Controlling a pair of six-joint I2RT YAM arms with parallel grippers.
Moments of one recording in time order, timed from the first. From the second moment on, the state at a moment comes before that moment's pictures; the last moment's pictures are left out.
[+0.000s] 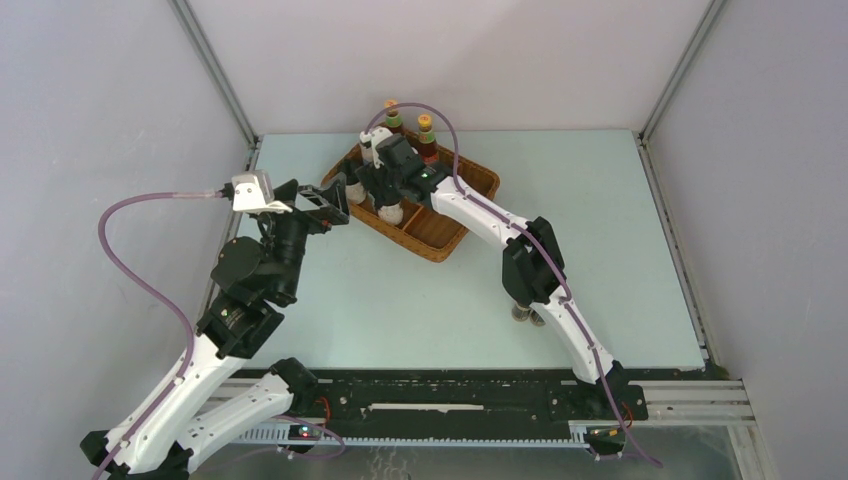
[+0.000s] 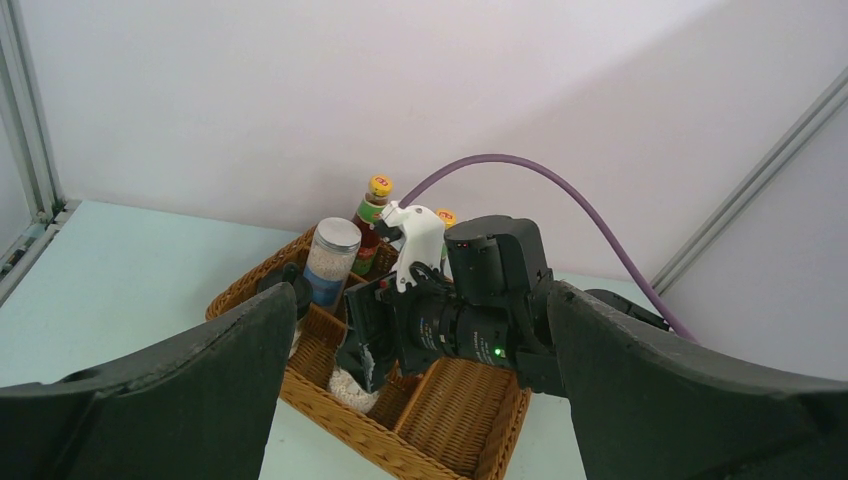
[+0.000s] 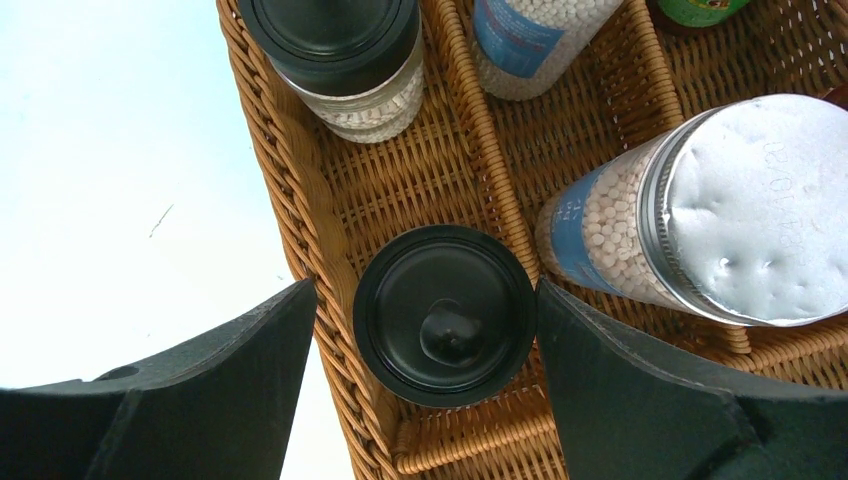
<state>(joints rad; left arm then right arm) -0.69 0.68 0.93 -0.01 -0.58 -0.21 0.77 2.45 2.35 -0.53 0.08 0.08</state>
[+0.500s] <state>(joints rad) -0.69 0.69 0.93 -0.04 -0.58 -0.19 0.77 2.34 2.28 -0.48 0.09 0.05</state>
